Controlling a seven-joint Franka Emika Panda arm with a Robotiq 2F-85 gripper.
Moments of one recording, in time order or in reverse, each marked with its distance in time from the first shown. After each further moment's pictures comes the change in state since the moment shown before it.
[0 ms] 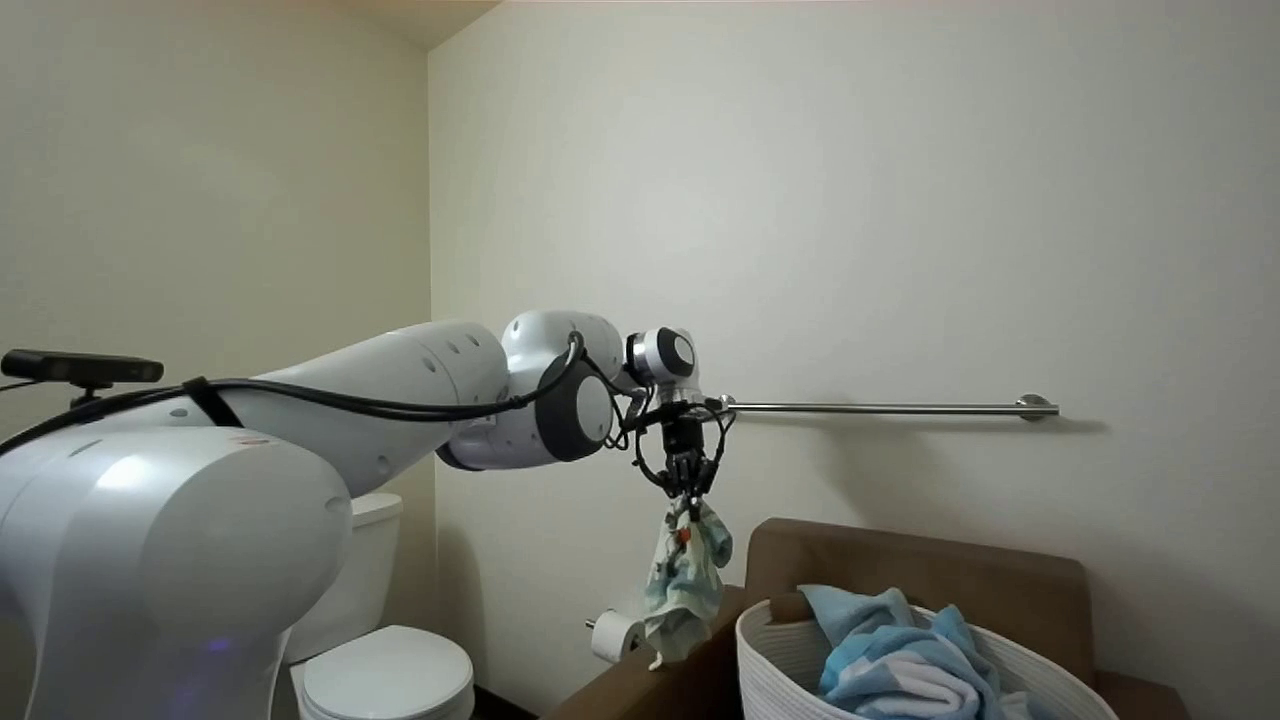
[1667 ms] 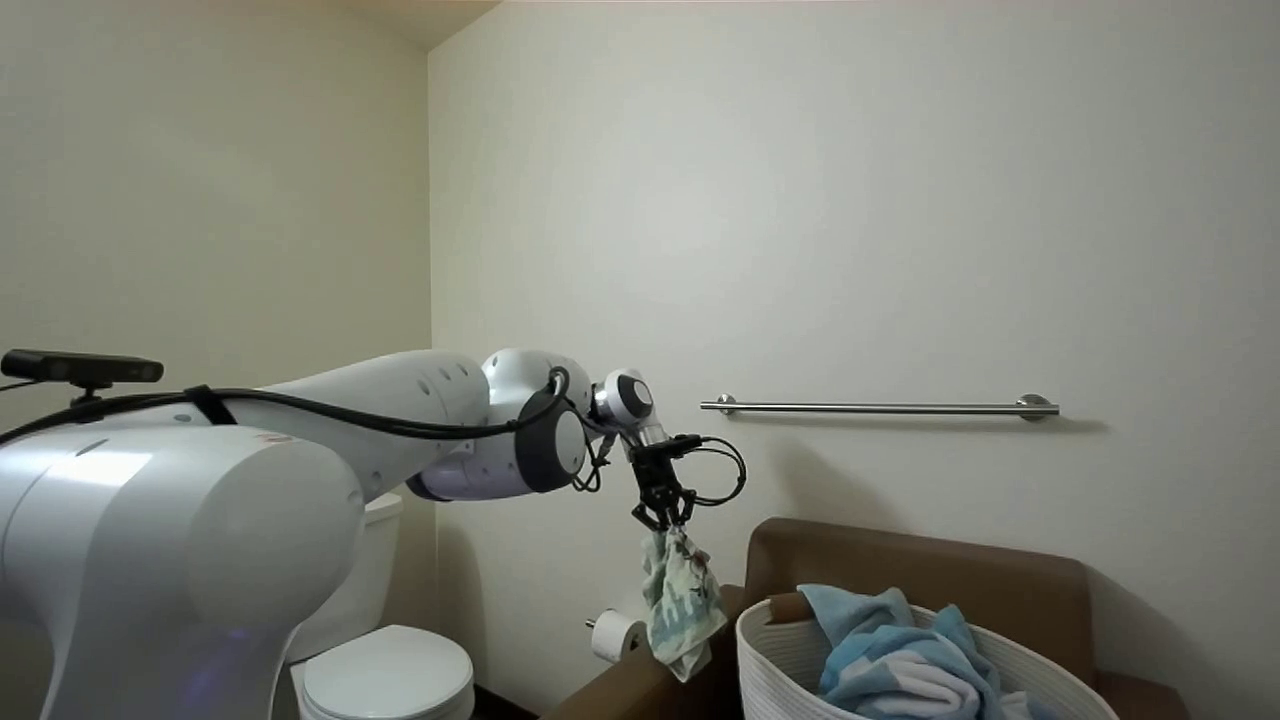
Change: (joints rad) arm 0.117 0.110 0.011 -0.010 -0.173 0.241 -0.910
